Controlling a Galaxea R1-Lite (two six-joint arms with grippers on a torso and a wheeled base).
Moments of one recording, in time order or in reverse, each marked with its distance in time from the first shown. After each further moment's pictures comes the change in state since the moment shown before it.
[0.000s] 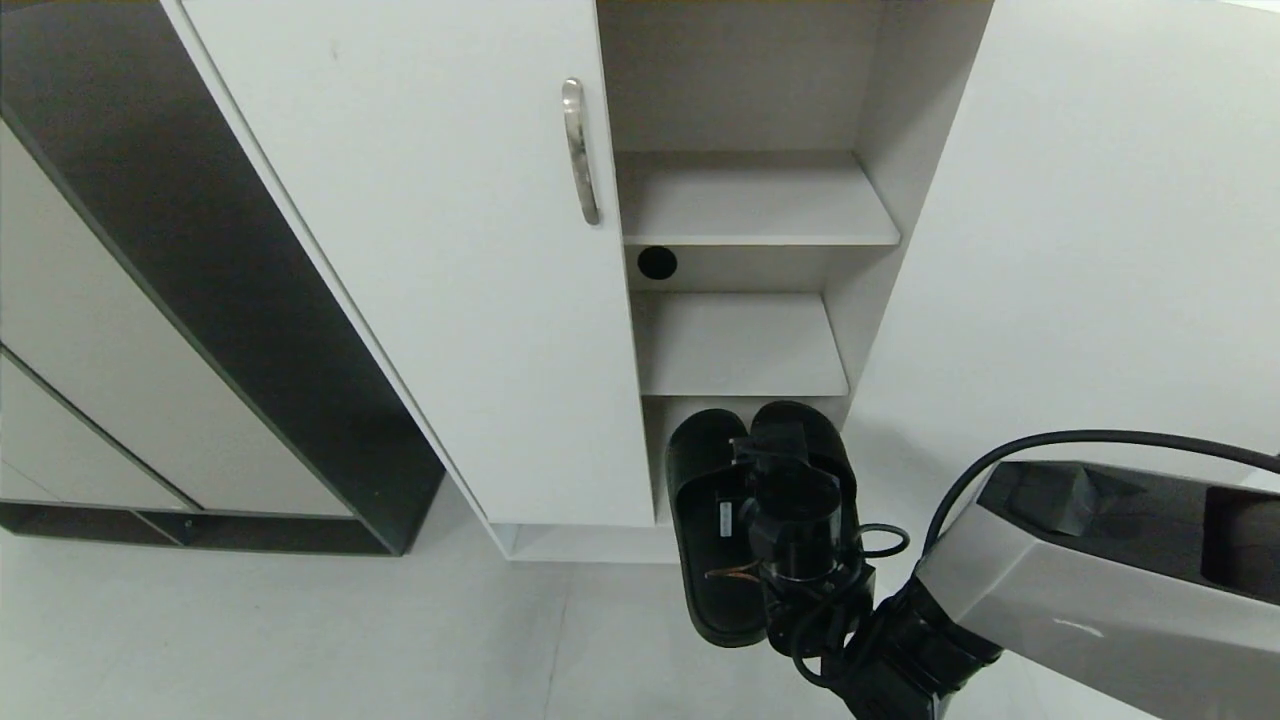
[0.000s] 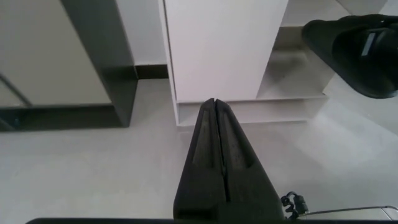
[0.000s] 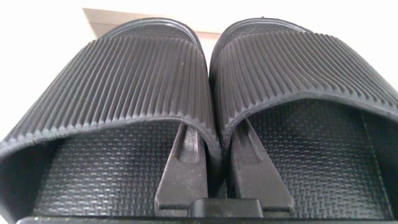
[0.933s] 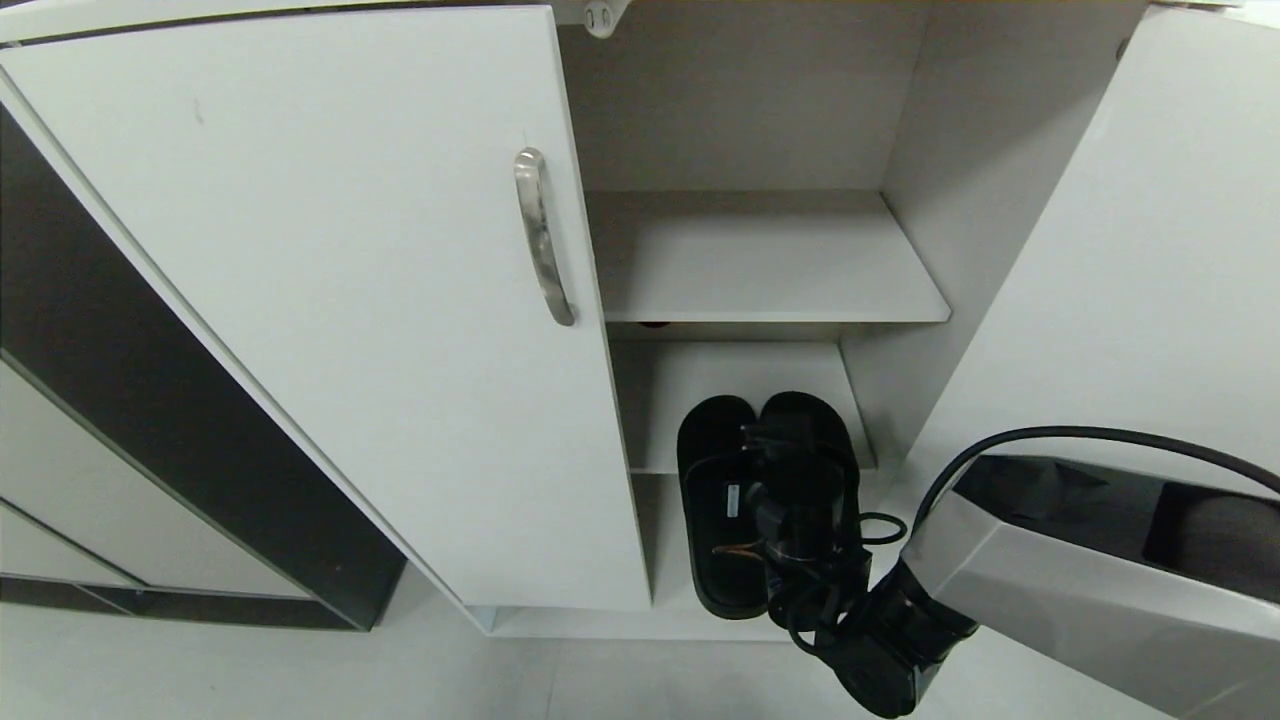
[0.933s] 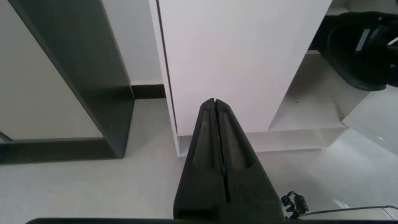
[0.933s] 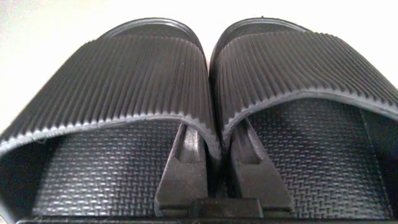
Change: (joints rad) left arm -0.001 0.000 0.000 0.000 0.001 0.004; right arm -0.058 0.060 -0.071 -0.043 0.011 -0.006
